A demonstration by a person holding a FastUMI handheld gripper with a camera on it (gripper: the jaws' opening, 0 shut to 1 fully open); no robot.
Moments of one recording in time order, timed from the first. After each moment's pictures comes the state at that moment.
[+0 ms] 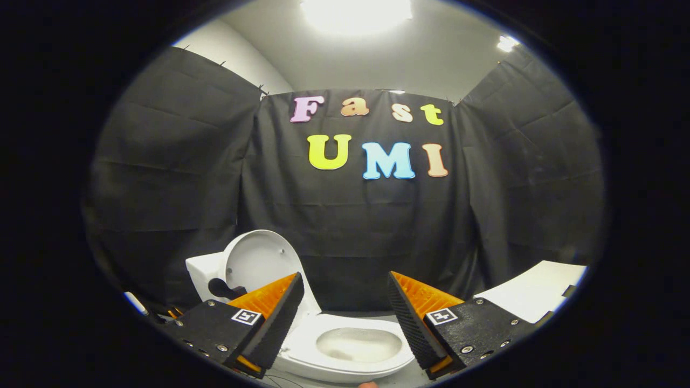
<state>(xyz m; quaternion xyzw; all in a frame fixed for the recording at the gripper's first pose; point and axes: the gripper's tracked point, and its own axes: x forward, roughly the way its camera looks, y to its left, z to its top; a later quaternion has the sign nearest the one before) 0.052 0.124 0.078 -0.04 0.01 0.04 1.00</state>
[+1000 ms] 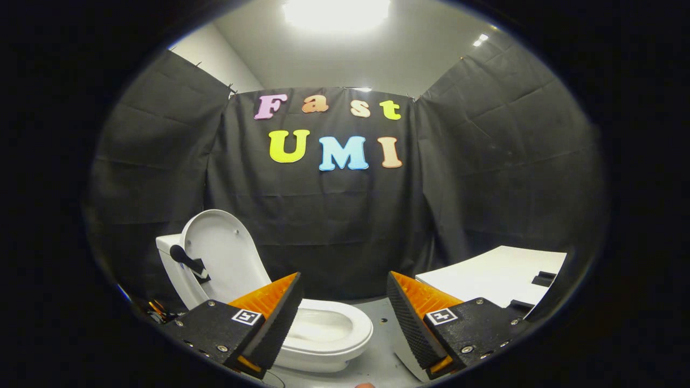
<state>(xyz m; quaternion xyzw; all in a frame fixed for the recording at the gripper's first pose) -0.010 0.008 0.036 -0.03 0.02 -0.03 1.00</state>
